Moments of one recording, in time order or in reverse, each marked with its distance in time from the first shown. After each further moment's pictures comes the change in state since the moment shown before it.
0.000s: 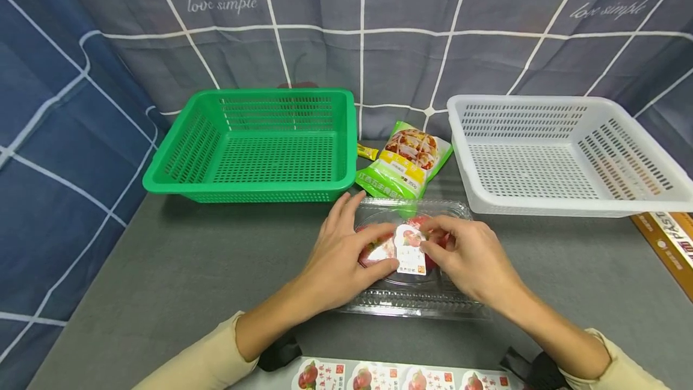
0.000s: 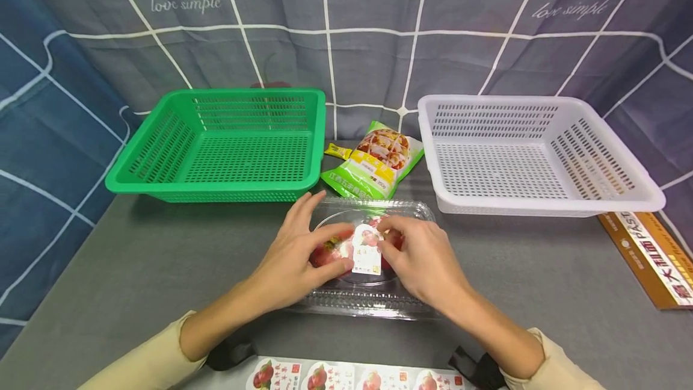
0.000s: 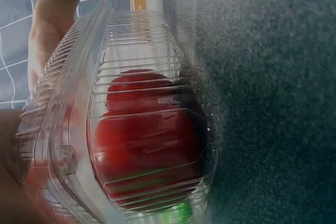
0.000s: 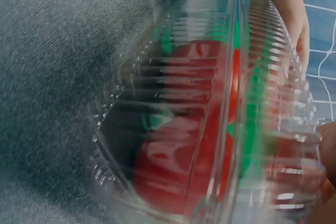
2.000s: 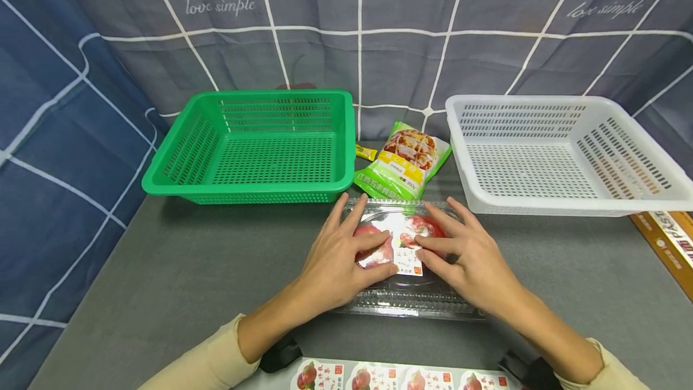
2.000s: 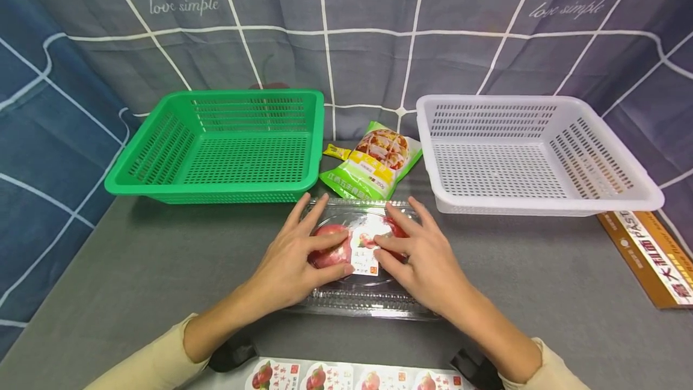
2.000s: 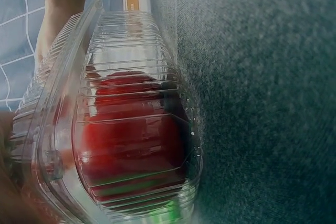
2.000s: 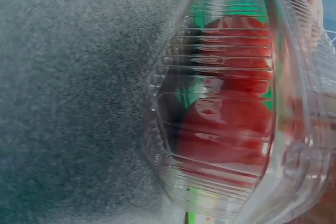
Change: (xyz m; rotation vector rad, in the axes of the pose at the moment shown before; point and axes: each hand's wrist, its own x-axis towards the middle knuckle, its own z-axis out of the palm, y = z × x) left_hand 0.000 -0.005 0.005 0.042 -0.001 -0.006; right_hand -0.012 0.027 0.008 -0.082 0.011 -0.200
